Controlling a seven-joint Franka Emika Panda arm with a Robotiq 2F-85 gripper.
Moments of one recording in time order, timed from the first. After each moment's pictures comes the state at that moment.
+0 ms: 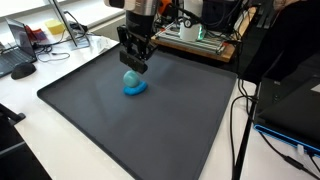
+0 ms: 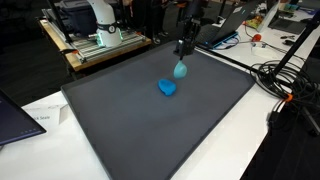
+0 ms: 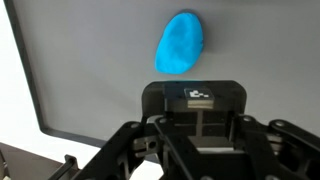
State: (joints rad) arm 0.18 0.28 0.03 -1.94 -0.45 2.19 0.42
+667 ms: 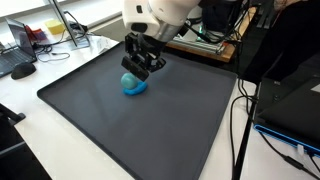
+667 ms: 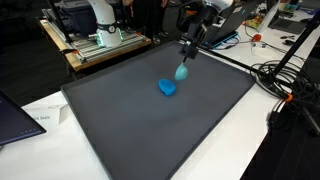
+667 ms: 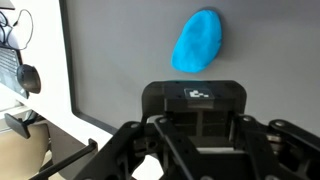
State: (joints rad) arm 0.30 0.44 0.03 -1.76 -0.67 1.97 0.57
